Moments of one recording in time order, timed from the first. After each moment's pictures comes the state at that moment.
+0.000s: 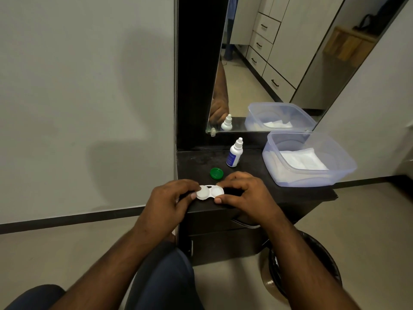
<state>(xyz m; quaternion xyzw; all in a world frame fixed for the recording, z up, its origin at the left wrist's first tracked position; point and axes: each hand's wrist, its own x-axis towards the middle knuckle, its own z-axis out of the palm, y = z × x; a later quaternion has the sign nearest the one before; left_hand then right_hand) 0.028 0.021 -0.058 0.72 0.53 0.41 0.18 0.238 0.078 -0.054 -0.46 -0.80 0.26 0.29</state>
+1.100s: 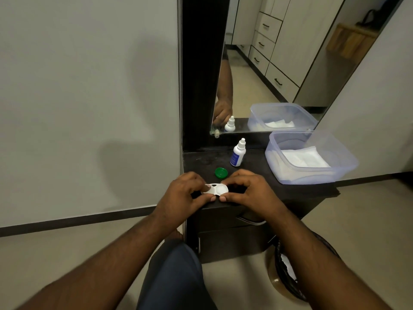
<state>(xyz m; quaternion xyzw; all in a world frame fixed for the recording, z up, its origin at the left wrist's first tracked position) 0.031 0.039 -0.061 0.76 0.49 0.39 0.17 0.238 0.074 -0.043 -0.46 -0.80 0.30 0.26</state>
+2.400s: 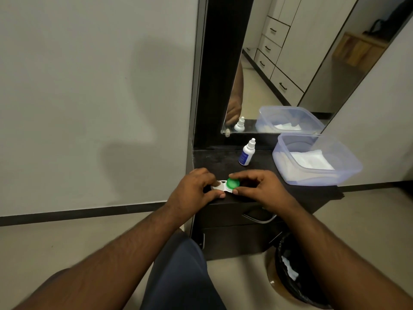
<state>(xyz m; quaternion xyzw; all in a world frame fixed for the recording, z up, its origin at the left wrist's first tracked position) 0.029 0.043 -0.065 0.76 0.50 0.38 0.17 0.238 0.072 -0.035 -0.47 -0.73 0.40 0.29</state>
